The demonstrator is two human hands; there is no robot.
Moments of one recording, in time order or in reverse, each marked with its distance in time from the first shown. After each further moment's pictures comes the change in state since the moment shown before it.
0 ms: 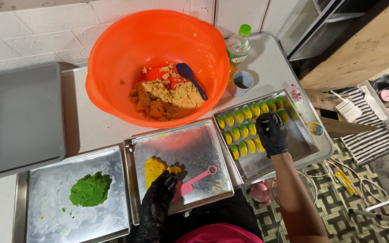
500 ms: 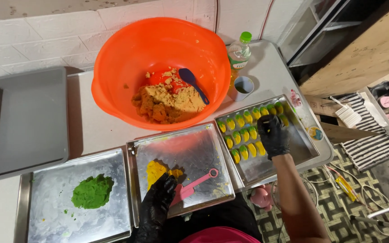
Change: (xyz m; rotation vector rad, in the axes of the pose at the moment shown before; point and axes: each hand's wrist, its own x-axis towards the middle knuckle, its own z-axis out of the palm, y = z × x) left_hand -0.002 0.006 -0.001 0.070 0.059 0.007; right_hand 0.014 -0.009 -0.009 -0.020 -0.016 0.002
